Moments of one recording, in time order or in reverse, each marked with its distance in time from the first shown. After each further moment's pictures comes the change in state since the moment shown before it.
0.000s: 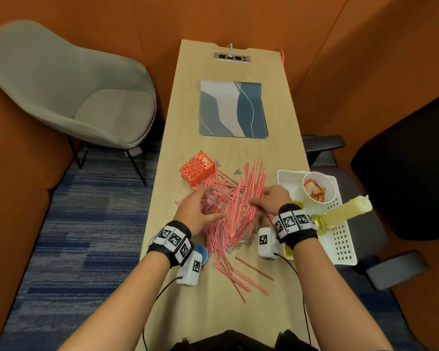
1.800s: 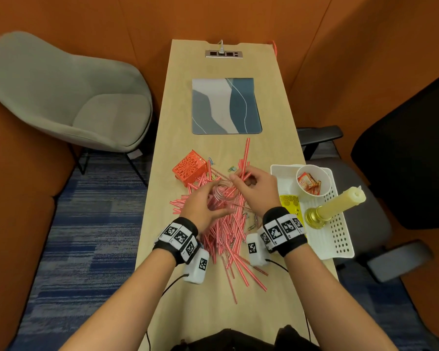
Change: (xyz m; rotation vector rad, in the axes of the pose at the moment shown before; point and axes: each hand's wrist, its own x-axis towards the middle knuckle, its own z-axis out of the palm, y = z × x) left_hand 0.000 0.040 0.022 -0.017 -0.030 0.028; right_hand -0.039 -0.024 0.003 0.464 0.280 -0.533
